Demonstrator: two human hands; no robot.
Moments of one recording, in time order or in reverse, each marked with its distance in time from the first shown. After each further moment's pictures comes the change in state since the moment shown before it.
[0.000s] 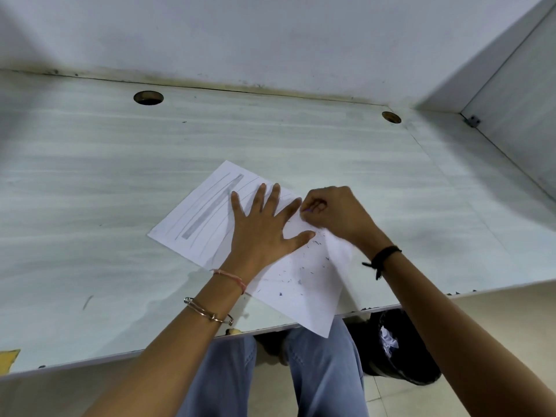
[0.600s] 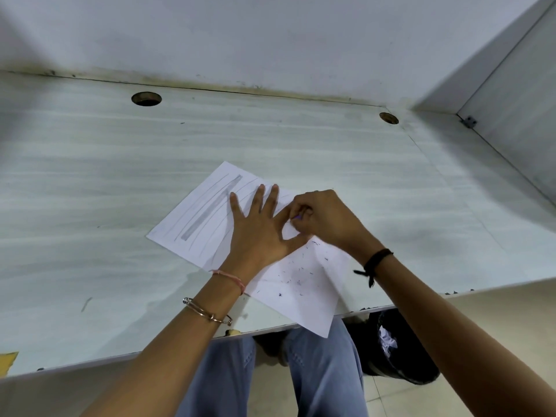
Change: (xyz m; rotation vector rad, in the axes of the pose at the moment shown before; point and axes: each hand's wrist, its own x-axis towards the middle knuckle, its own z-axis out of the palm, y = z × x) left_hand -0.001 0.002 -0.004 -0.014 -0.012 0.009; right_hand 0.000 -0.009 0.006 -0.030 -0.081 -0.058
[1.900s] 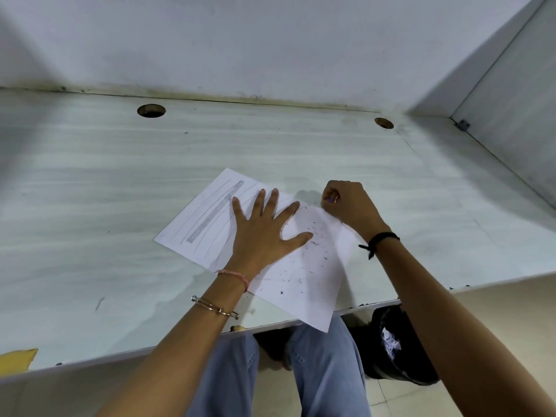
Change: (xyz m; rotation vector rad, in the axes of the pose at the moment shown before) left_hand -0.002 -0.001 -0.006 -0.012 -0.060 -0.014; right_hand 0.015 0.046 -0.019 -0.127 0.196 0.208
